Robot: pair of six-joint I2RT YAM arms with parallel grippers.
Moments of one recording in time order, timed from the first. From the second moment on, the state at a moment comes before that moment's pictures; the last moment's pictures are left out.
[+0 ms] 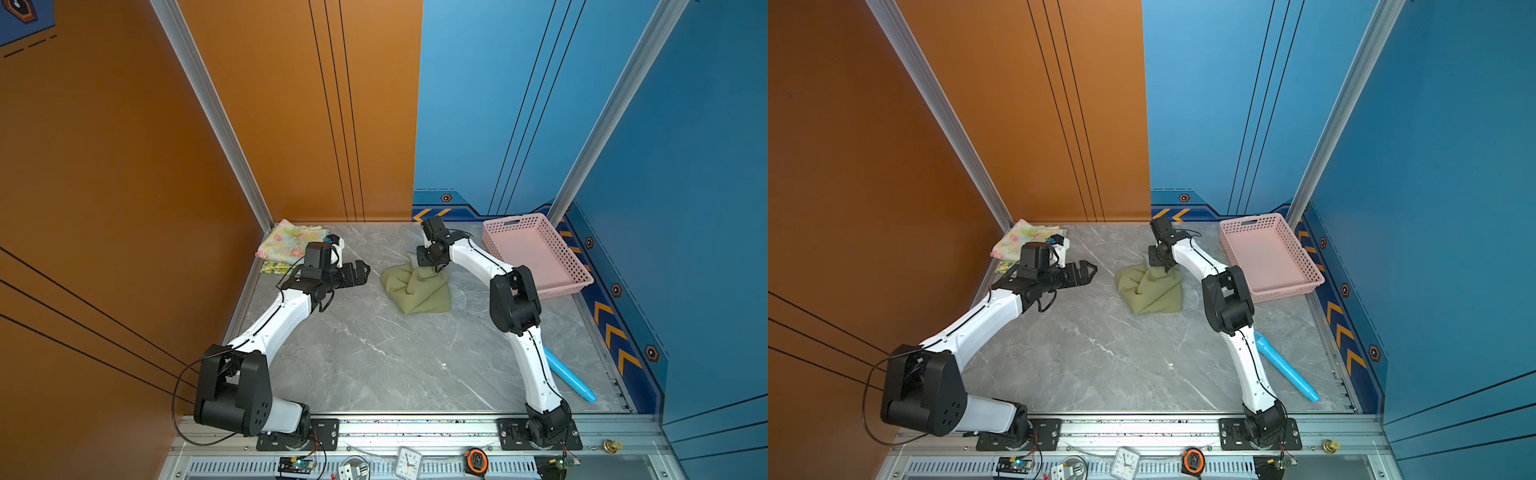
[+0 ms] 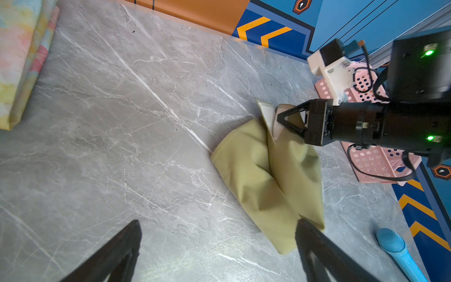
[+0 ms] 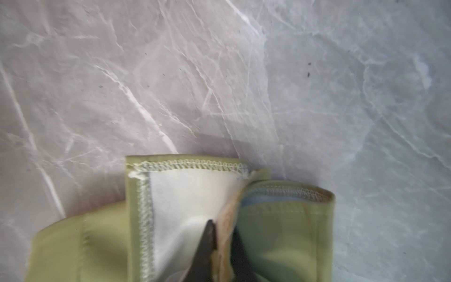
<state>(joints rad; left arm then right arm) -0.19 1.42 0.99 -0.25 0.27 -0.36 0.45 2.39 2.11 -0.69 -0.02 0.31</state>
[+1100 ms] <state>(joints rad) -0.14 1.42 0.99 -0.25 0.27 -0.36 0.50 1.31 1.13 -0.37 0.29 0.29</state>
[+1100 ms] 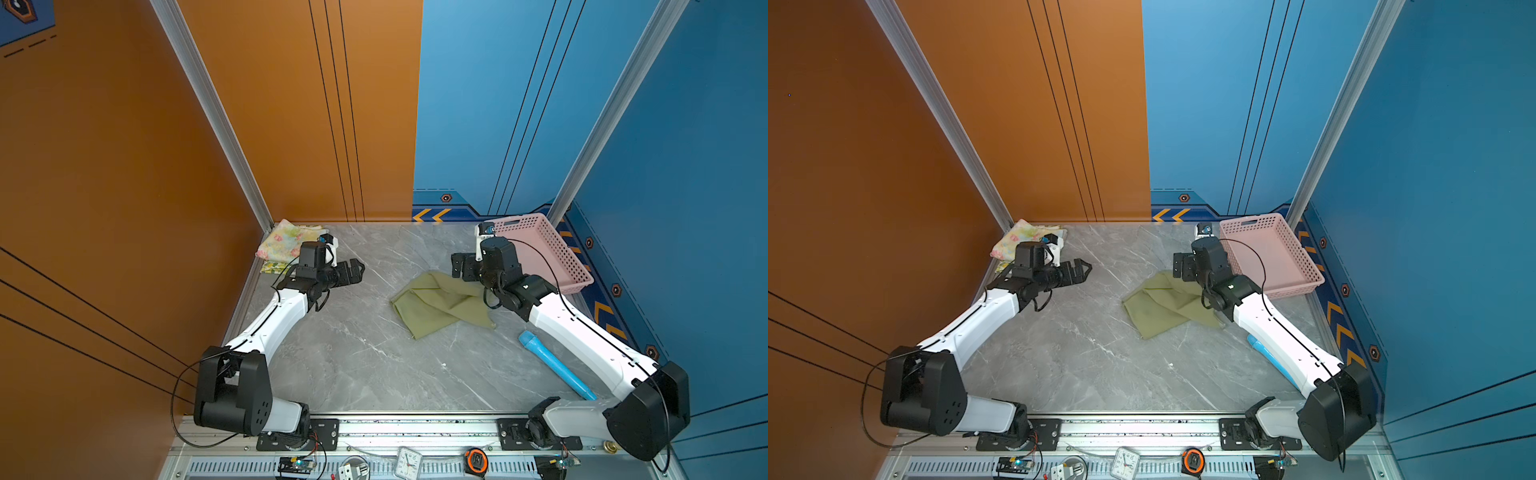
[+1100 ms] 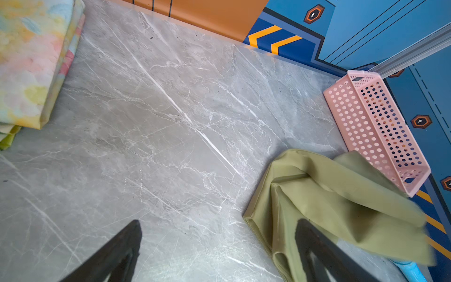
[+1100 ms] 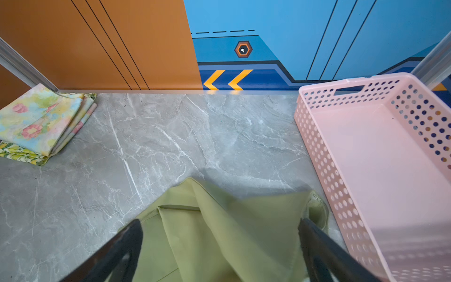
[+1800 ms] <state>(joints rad) -0.12 1.44 1.05 -0.34 0.18 -0.36 0.91 1.82 1.34 -0.54 0.22 0.22</state>
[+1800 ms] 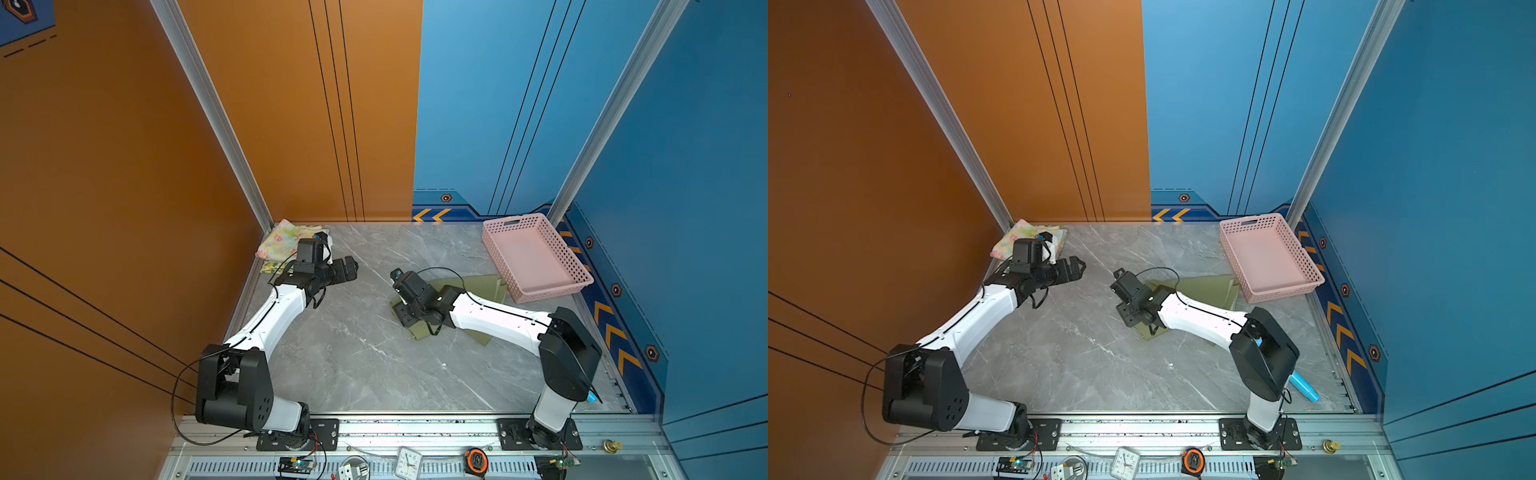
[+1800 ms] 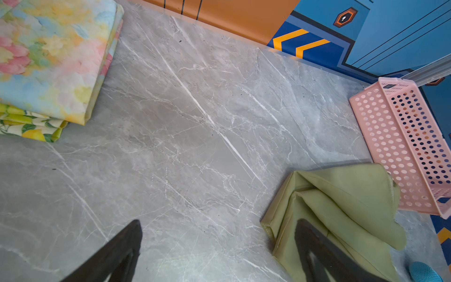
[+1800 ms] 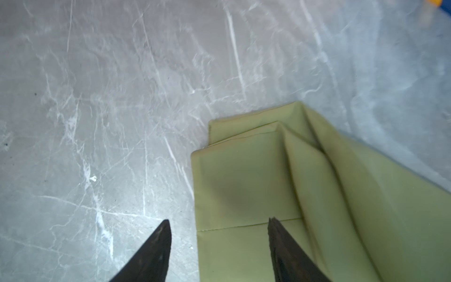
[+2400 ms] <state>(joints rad) -0.10 1.46 1.06 -0.37 0.16 -0.36 0.90 2.14 1.57 -0.58 0.30 0.25</state>
